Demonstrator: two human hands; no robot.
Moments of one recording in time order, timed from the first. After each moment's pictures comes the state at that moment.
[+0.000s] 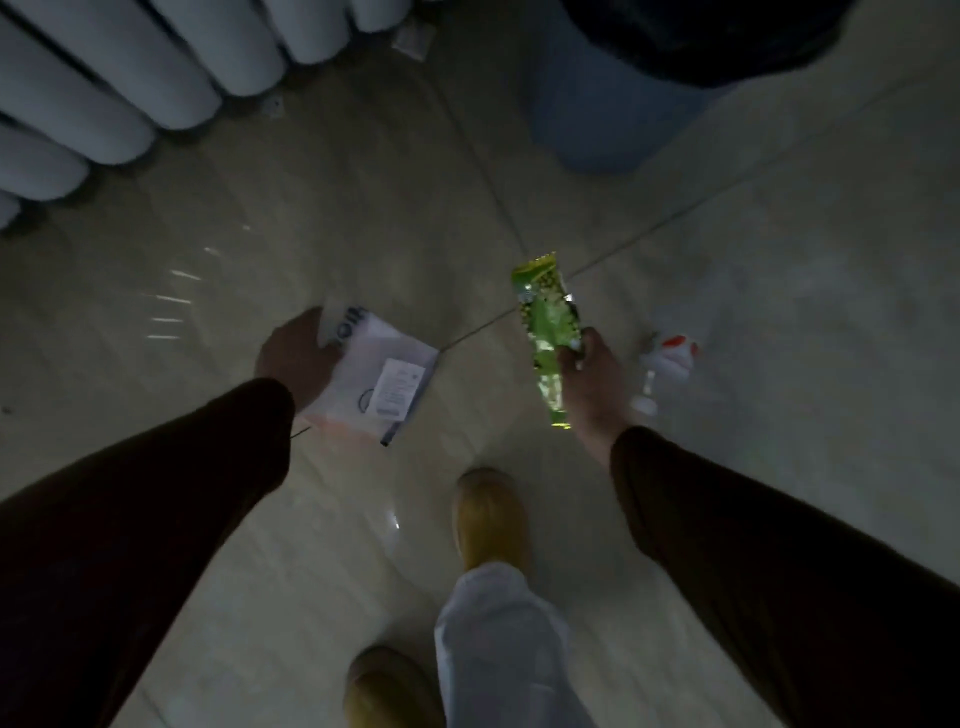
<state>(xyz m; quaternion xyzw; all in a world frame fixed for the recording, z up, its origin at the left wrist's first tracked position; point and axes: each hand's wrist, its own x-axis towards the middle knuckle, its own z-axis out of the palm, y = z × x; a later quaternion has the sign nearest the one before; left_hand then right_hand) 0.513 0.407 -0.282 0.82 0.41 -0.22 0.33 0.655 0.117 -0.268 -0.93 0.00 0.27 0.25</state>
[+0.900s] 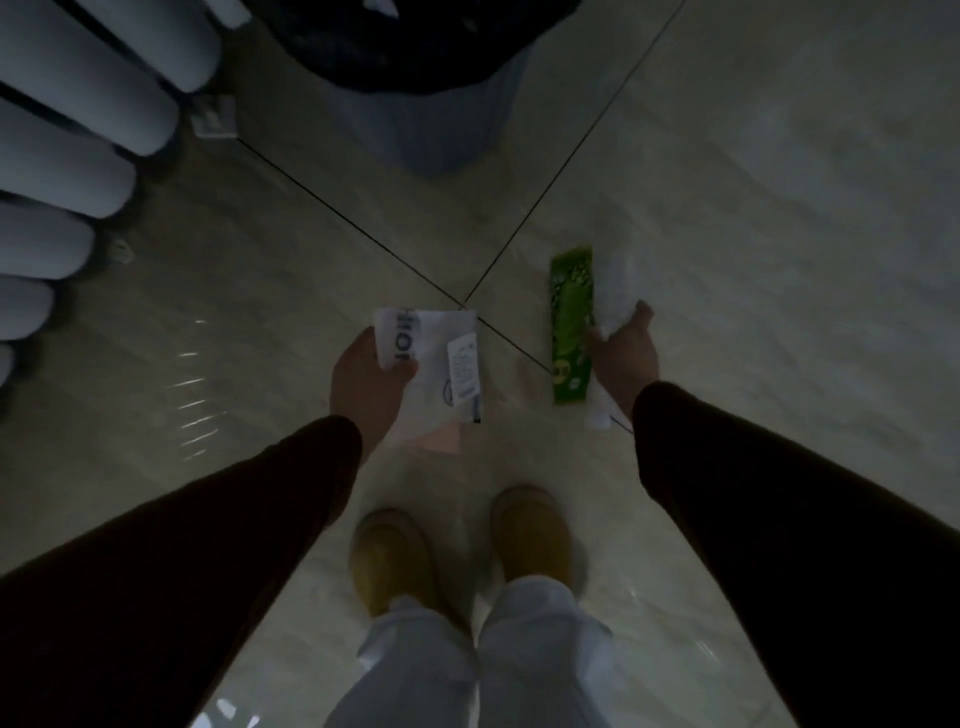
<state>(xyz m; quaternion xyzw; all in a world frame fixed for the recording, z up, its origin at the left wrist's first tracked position) 0.652 0.295 -0.264 0.78 0.34 -0.22 0.47 0.722 0.018 -0.308 -0.85 0.30 0.29 0.31</state>
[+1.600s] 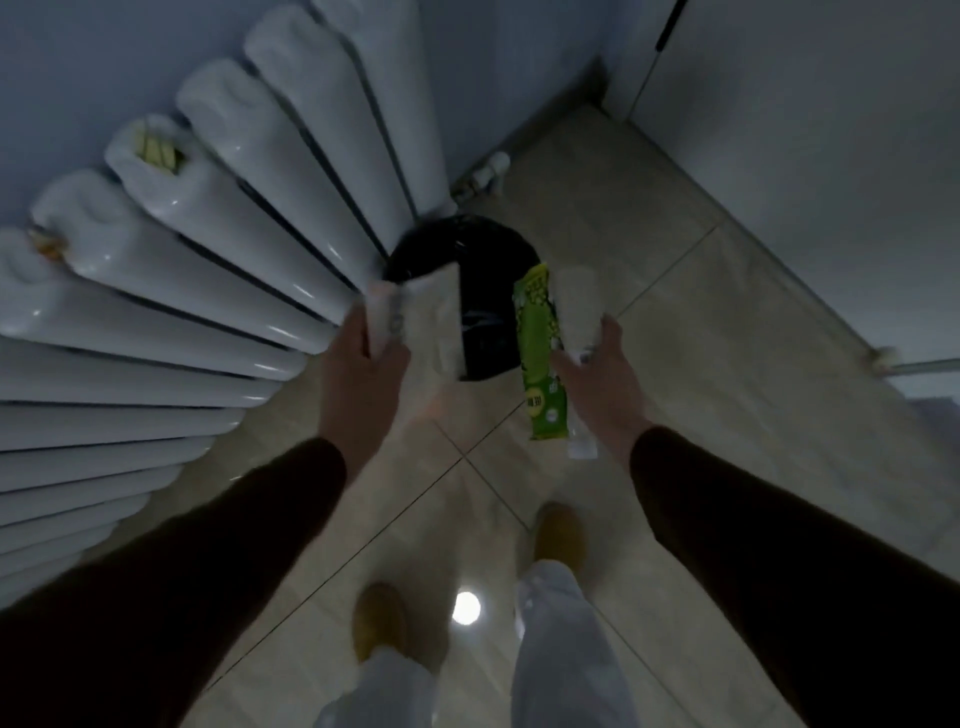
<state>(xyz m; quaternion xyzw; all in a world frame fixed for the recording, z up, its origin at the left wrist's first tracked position) 0.843 0.291 0.102 0.80 0.34 0.05 0.50 0.934 0.068 0.027 -0.86 0.10 0.28 0.42</state>
